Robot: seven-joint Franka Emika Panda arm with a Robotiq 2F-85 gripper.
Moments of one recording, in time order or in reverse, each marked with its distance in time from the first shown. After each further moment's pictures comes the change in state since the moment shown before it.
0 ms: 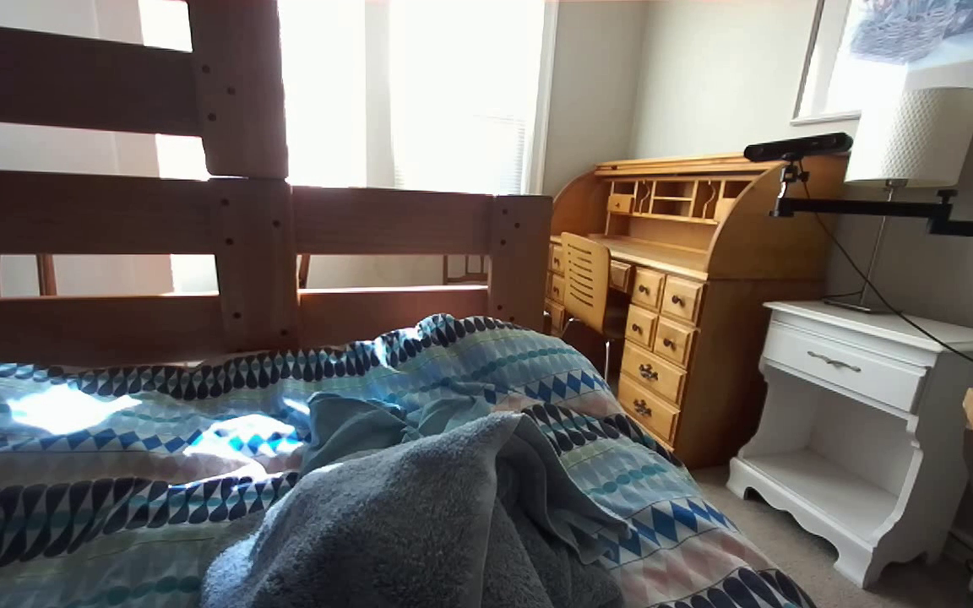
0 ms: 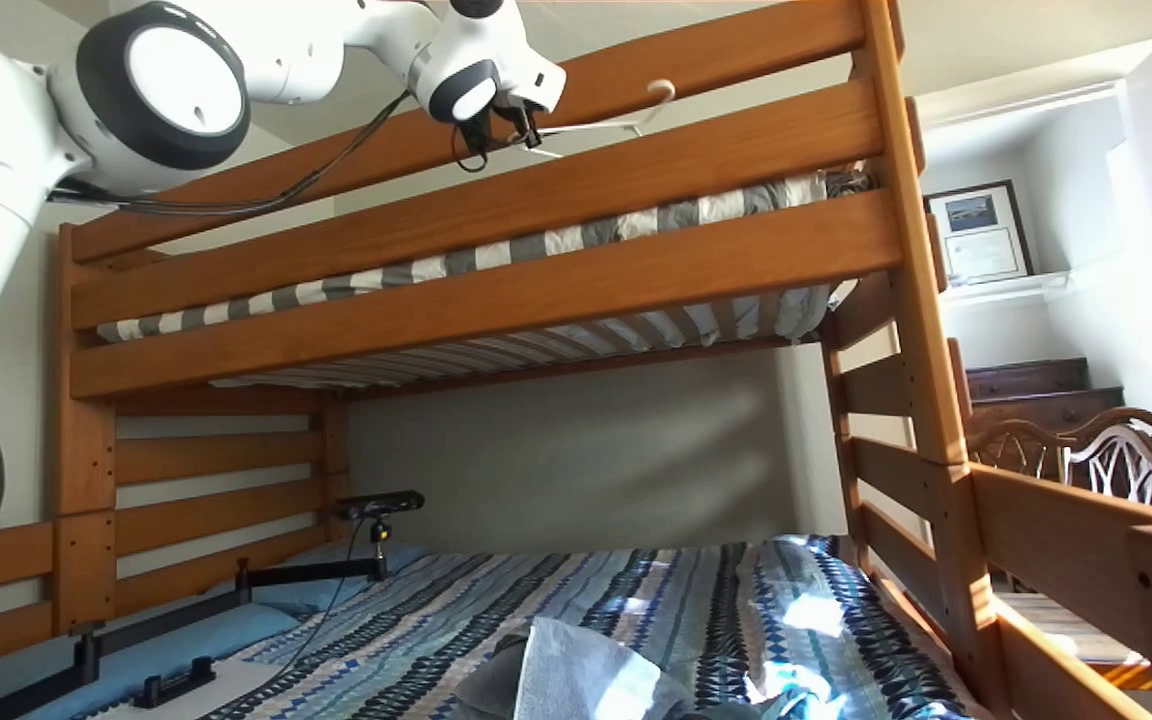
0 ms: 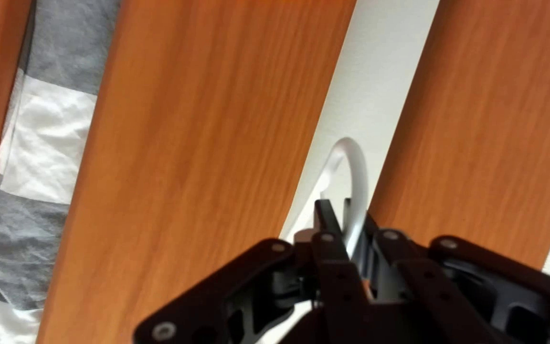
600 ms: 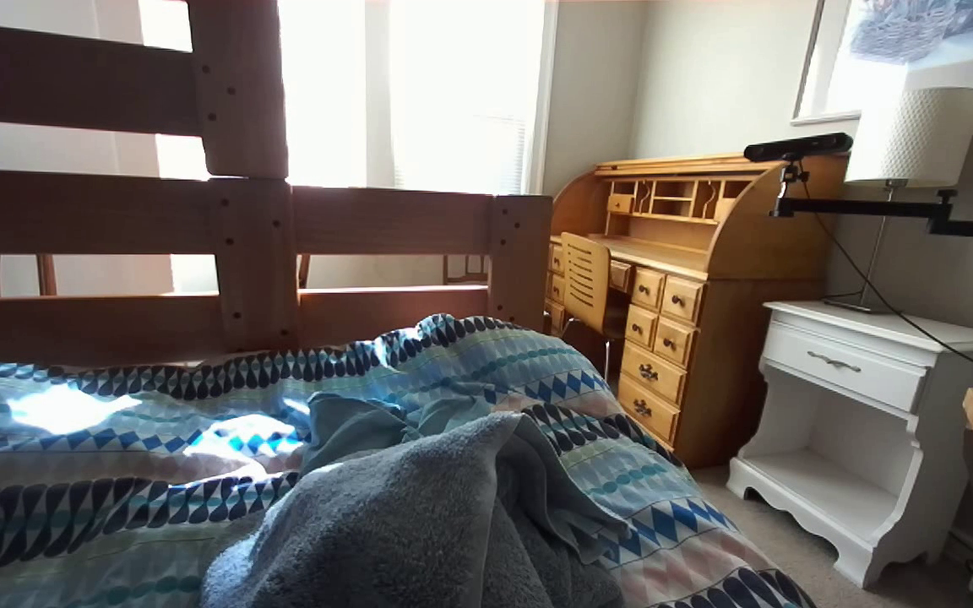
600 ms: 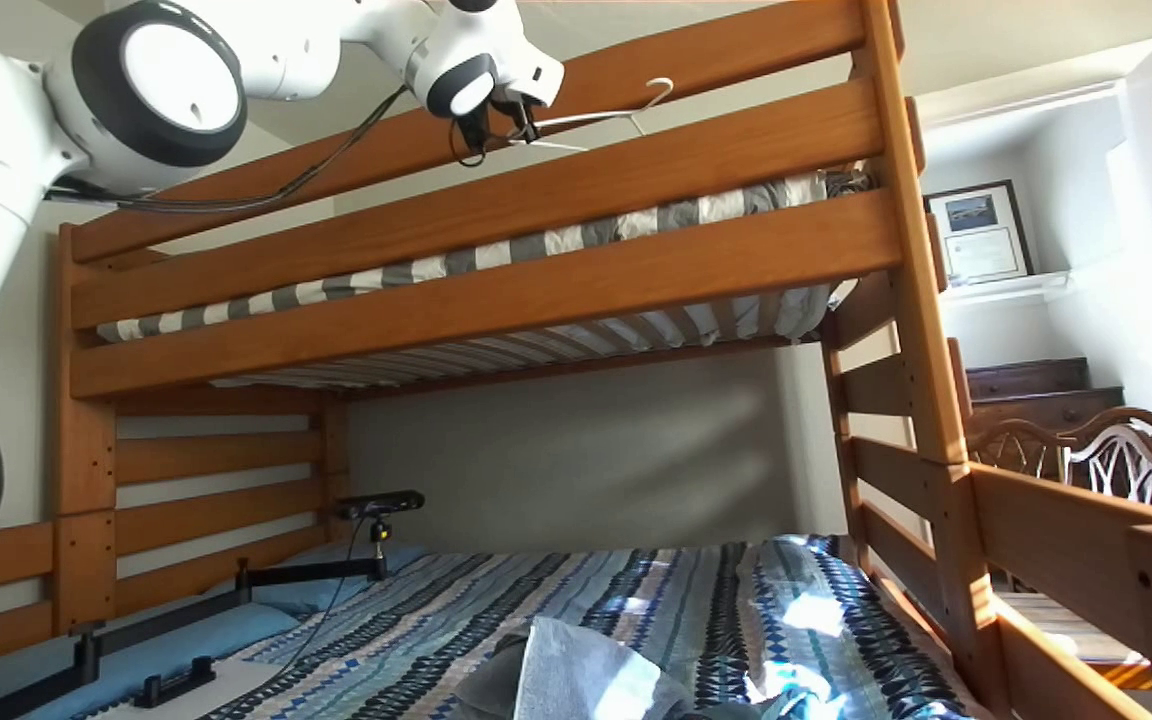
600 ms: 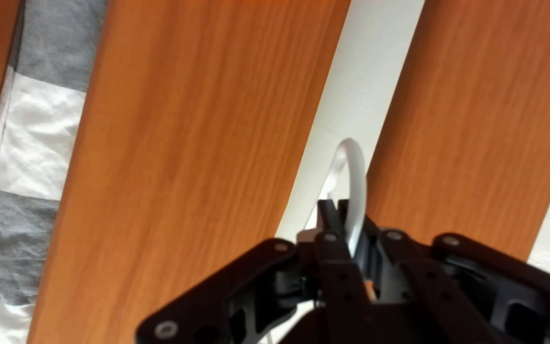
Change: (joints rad) arm -0.002 -0.008 -0.001 0.004 0.000 0.000 0.011
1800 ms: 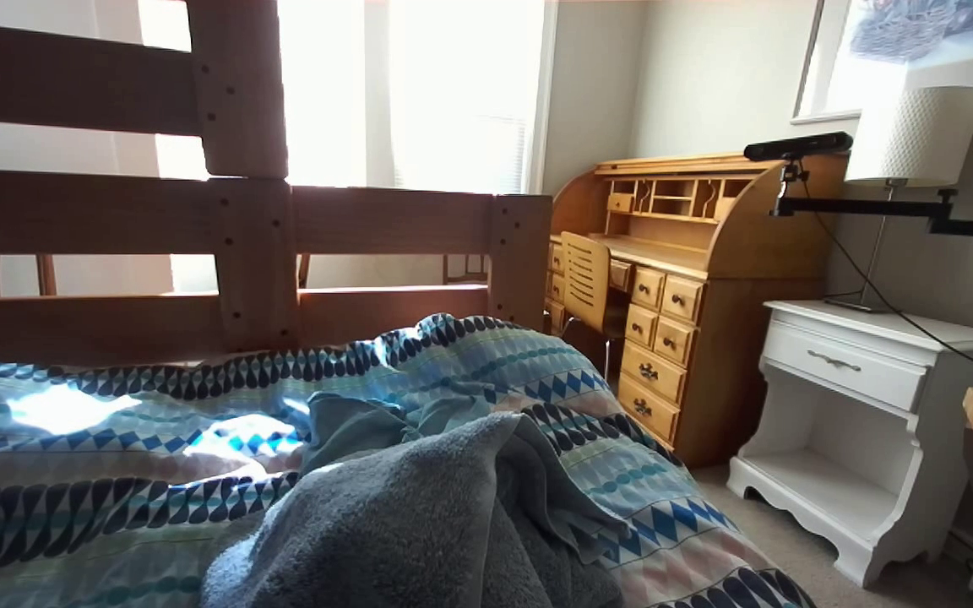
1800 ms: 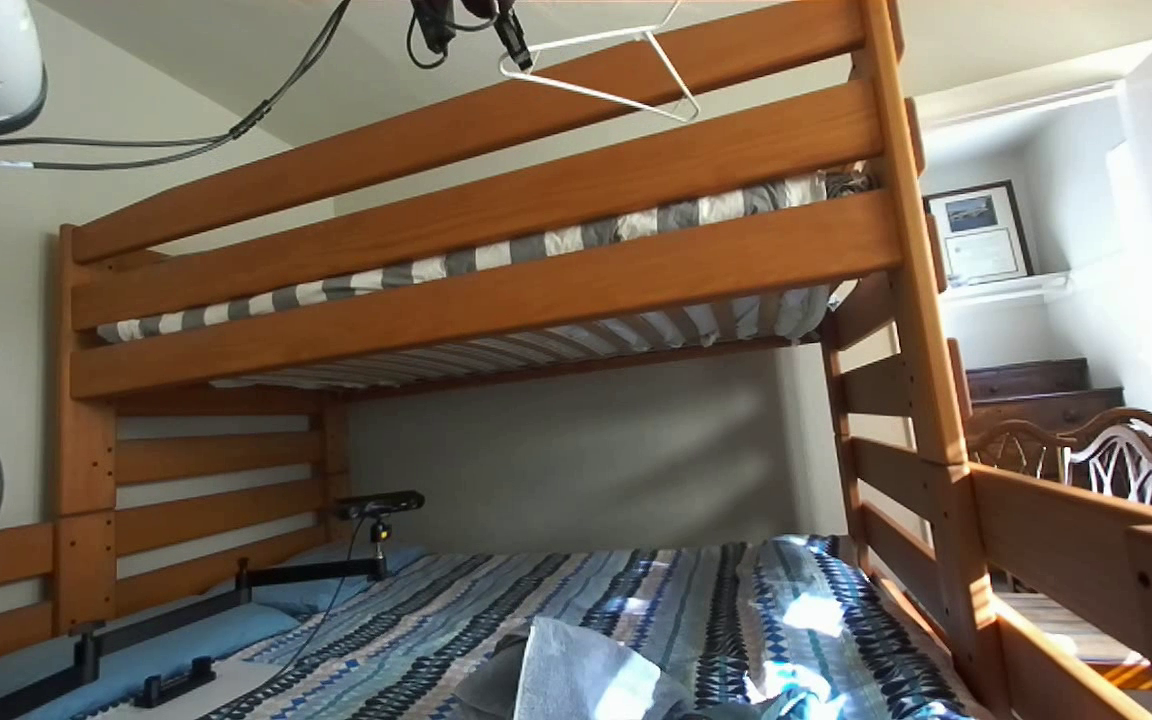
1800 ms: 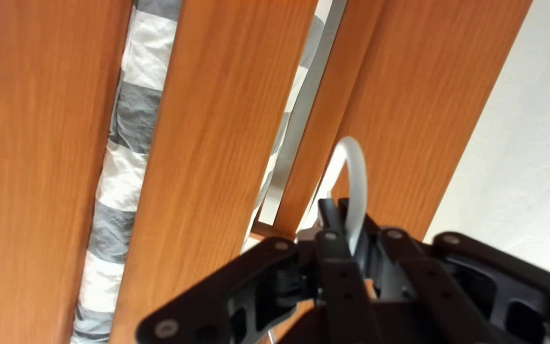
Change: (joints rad) arm -0.223 -0.387 -0.140 -0.312 0.072 -0.229 0.088
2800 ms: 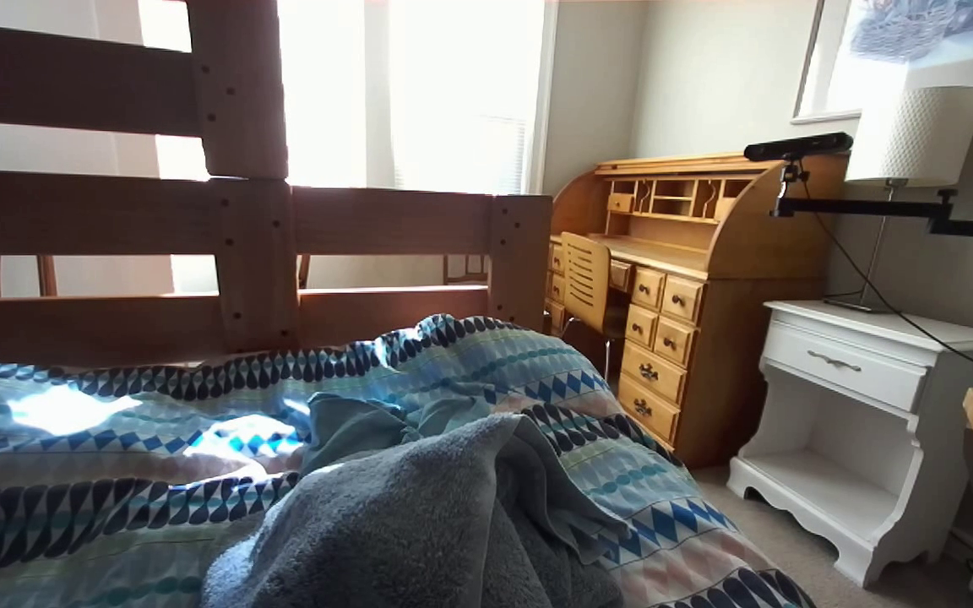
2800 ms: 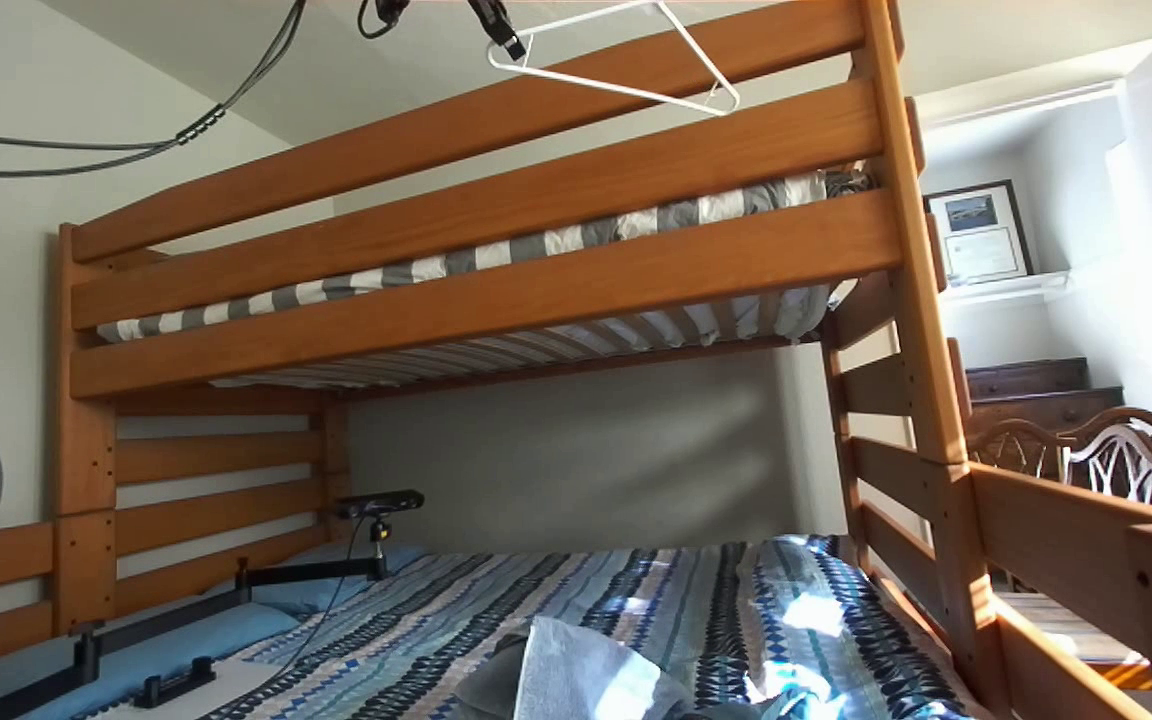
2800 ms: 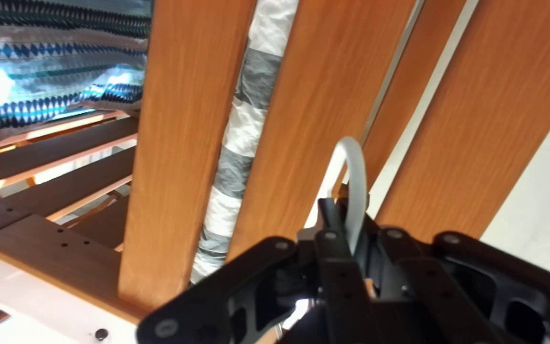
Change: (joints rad) arm -0.055 -0.272 -0.097 -0.325 -0.098 -0.060 0.035
